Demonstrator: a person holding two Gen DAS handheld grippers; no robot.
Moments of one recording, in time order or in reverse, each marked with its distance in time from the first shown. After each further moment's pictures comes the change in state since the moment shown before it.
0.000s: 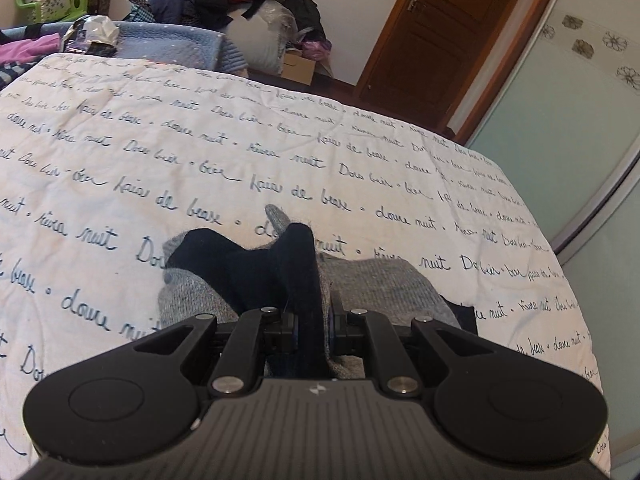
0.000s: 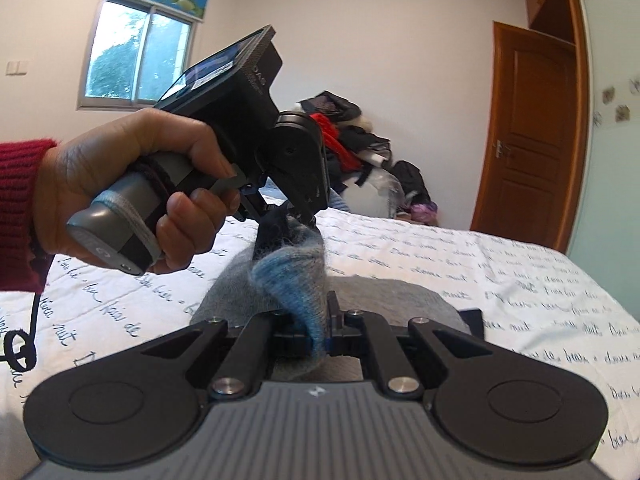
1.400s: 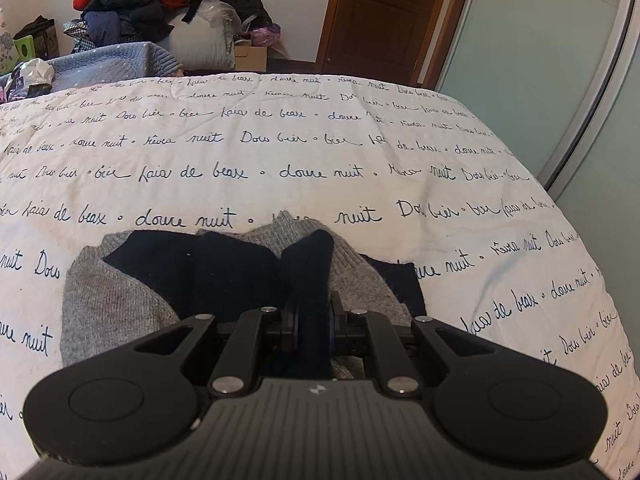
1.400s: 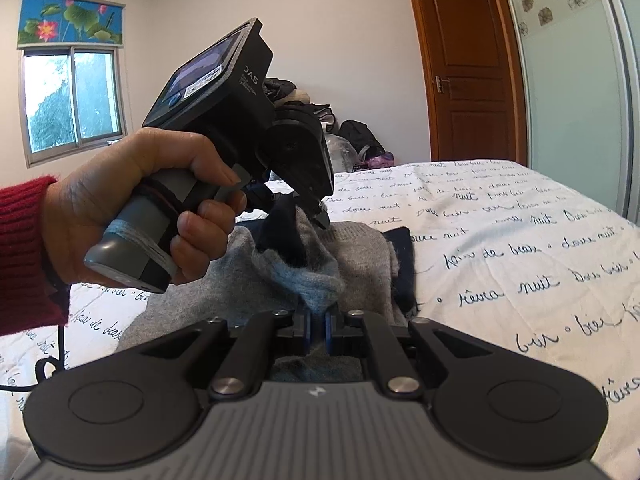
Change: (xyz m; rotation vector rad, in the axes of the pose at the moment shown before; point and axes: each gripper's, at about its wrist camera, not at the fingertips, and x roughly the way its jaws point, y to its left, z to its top) left arm 0.050 -0.106 -0.033 0.210 0.042 0.018; right arm -0.041 -0.061 -0.036 0.289 0.065 -0.064
